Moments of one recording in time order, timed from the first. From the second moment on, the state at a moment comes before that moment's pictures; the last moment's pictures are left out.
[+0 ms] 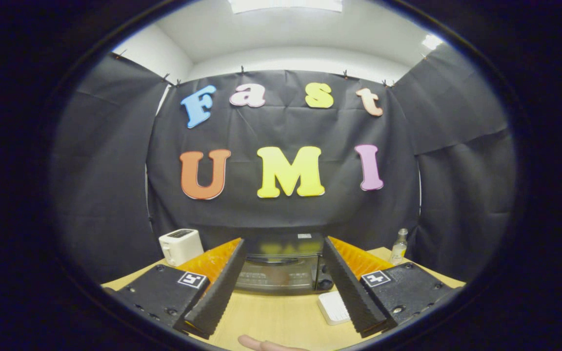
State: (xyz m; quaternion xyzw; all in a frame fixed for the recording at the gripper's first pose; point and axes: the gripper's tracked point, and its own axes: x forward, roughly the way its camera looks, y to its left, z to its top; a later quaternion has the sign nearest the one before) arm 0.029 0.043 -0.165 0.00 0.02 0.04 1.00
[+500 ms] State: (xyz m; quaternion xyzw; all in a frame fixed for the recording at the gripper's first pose) arm -0.047 0.039 -0.108 0.01 0.02 0.09 1.00
